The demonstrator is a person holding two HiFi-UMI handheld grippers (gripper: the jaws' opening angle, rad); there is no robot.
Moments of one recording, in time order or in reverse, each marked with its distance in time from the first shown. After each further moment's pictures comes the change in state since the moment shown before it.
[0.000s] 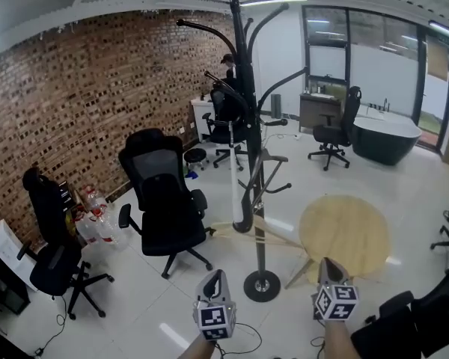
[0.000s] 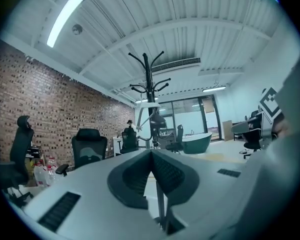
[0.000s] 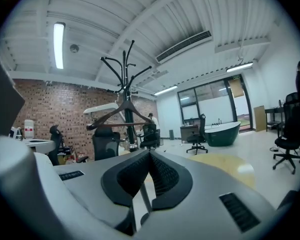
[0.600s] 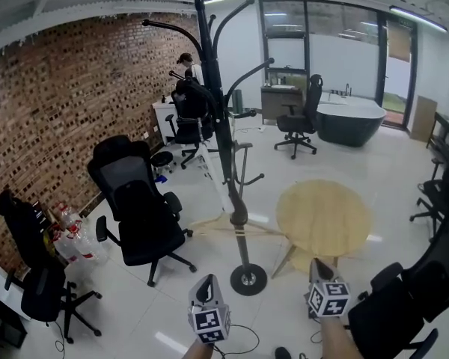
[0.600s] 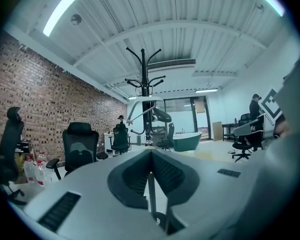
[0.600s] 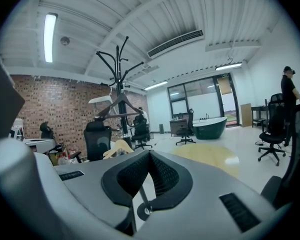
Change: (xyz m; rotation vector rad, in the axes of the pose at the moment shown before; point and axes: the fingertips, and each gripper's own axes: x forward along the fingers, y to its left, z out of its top) left arm -0.011 0.011 -0.042 -0.028 0.034 -0.116; right arm -0.040 0.012 -0.049 0.028 0.070 -0.118
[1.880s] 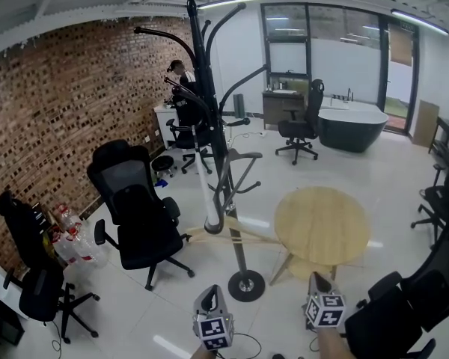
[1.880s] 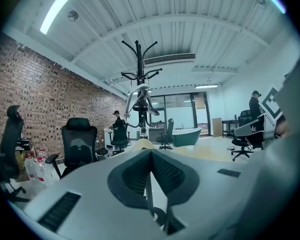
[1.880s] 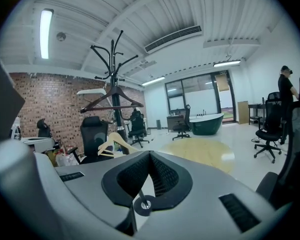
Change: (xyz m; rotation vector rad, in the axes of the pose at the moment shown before) left arm 0.026 -0.044 -0.021 0.016 0.053 0.010; right arm 0.010 -0.049 -0.024 0.014 0.052 -0.037
